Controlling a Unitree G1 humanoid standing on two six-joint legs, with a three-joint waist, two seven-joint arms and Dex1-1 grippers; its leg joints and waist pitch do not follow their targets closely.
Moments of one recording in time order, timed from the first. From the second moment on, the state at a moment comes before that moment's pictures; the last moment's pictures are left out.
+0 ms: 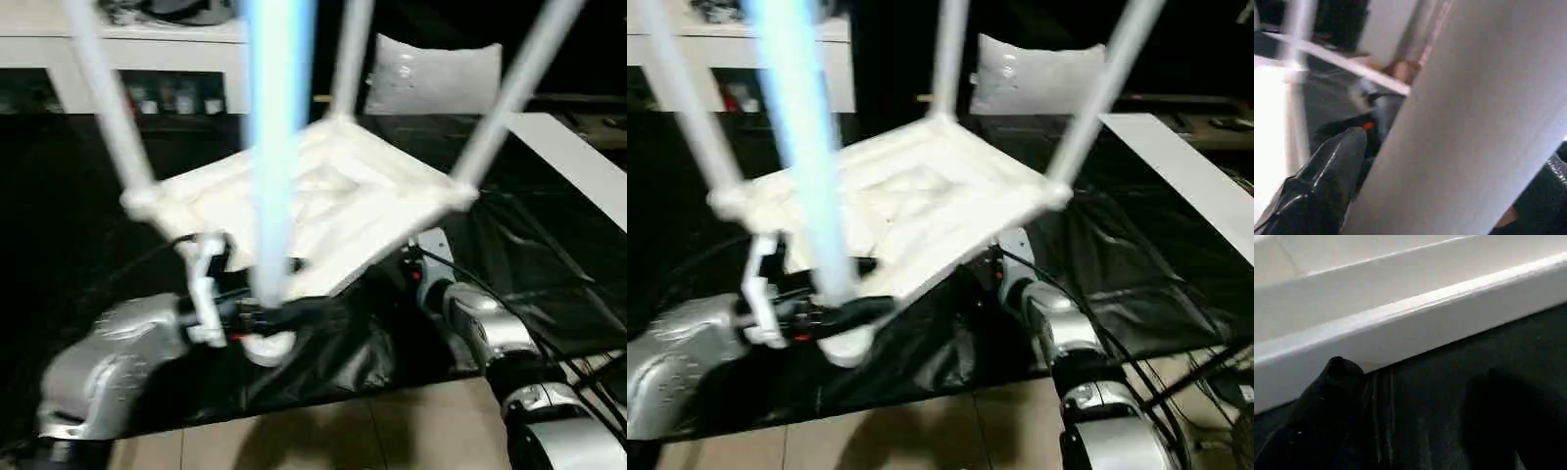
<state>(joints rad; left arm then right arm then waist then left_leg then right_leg) -0.19 0.32 -0.05 -0.26 -0.66 0.70 -0.92 -0.60 -0.20 0.03 0.91 0.13 0.10 0.51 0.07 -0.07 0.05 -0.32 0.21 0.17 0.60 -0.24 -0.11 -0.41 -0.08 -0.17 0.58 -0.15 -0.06</state>
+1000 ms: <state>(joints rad) -0.37 0.11 -0.24 -0.05 -0.37 0.42 -0.66 -0.59 -0.18 0.01 0.95 0.09 -0.01 0.57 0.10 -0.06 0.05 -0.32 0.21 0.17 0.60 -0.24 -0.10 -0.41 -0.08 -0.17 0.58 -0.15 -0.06</state>
